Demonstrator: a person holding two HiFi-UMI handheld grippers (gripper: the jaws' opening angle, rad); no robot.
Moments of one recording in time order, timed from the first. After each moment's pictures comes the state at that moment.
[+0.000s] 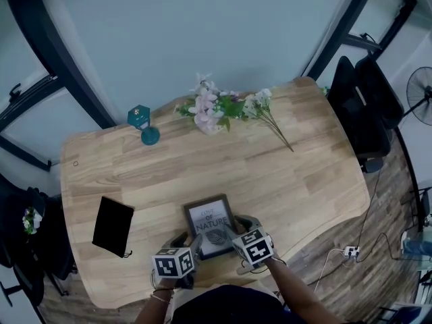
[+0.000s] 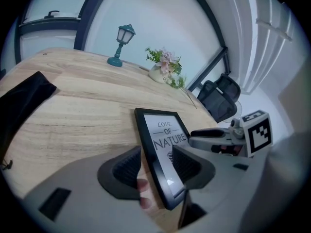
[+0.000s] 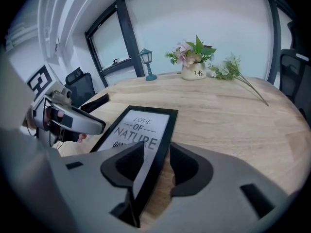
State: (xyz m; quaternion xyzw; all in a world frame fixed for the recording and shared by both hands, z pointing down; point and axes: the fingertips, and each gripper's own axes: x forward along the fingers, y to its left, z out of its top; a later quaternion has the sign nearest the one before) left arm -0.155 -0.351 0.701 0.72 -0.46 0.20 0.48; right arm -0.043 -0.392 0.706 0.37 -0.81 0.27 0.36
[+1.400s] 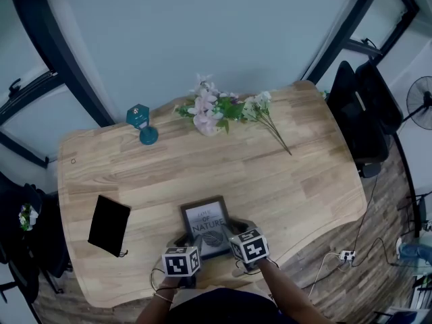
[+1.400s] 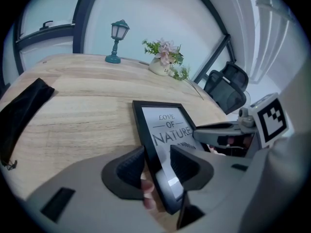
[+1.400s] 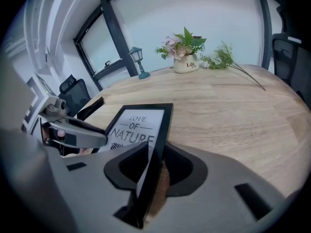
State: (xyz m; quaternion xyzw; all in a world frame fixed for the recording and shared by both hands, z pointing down) left arm -0.148 -0.353 0.713 0.70 -0.49 0.26 0.45; right arm -0.037 -0.392 0.719 0.38 -0.79 0.32 0.36
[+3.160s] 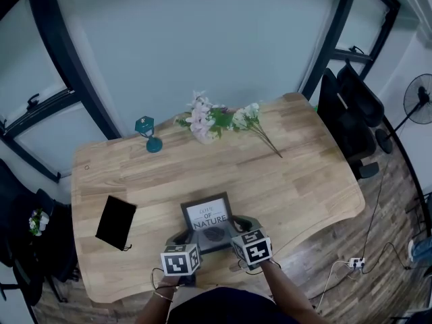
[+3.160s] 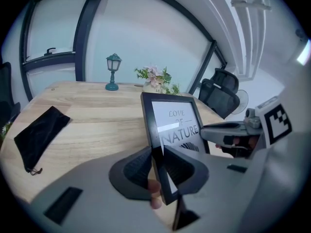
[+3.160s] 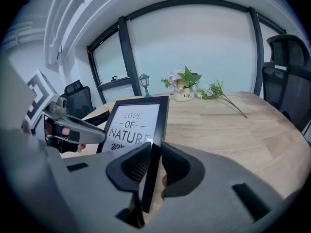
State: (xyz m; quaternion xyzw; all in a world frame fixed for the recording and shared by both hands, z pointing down) left arm -0.138 -0.339 0.650 0.73 -0.53 0.23 0.37; right arm -0.019 -0.378 0.639 0.43 -0.83 0.22 0.28
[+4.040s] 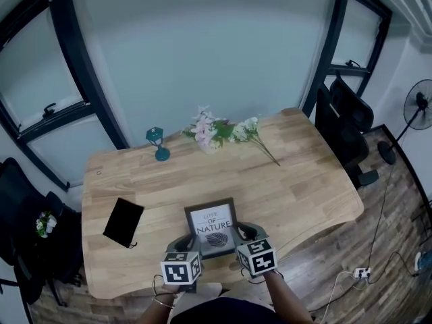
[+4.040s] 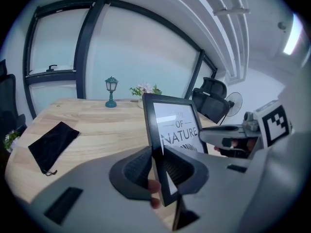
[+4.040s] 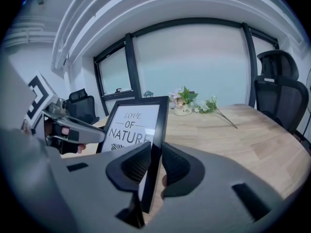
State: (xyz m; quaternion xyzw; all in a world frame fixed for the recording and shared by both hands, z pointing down) left arm -0.132 -0.302 0.582 0.75 -0.55 0.20 0.30; right arm -0.006 -0.335 0.580 0.45 -0.84 0.18 0.23
